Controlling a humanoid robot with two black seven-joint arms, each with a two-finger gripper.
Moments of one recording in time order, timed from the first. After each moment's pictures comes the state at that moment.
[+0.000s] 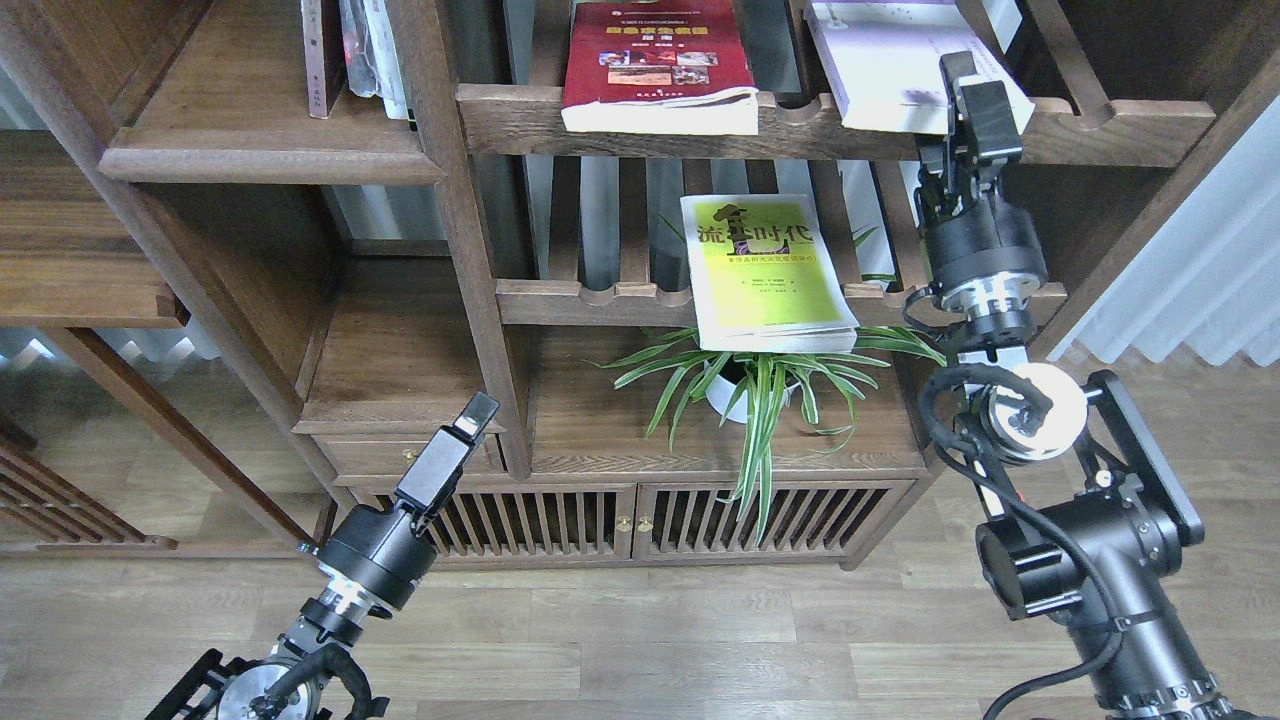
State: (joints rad) left arm 0.08 0.00 -1.16 -1.32 0.17 -0.49 0.05; right arm 0.33 -0.09 1.38 1.43 0.12 0.07 0.20
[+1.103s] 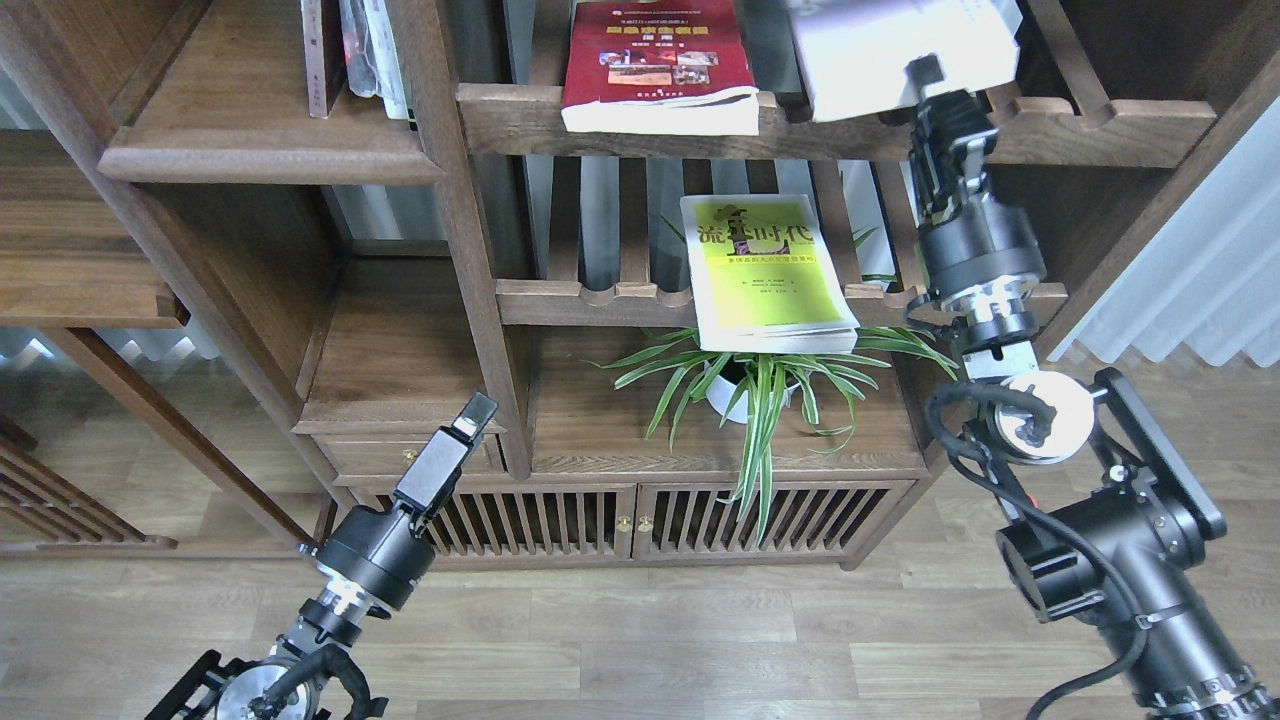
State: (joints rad) left arm 0.08 0.00 -1.17 -1.32 0.17 -0.49 0.05; right arm 0.32 -0.22 1.28 1.45 0.11 0.19 0.19
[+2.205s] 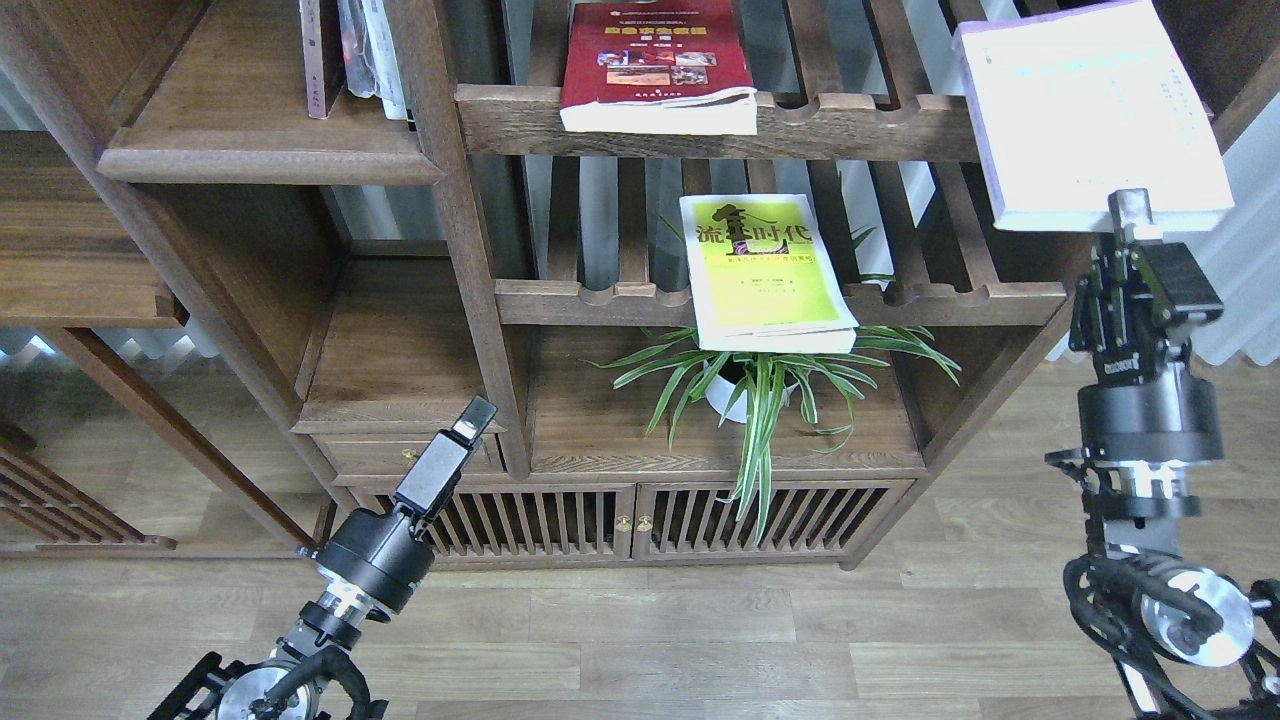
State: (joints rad) left arm 0.08 0.00 -1.16 -1.31 0.17 -0.49 0.05; right arm -0.24 -0.27 1.54 1.68 0.27 0.56 0.19
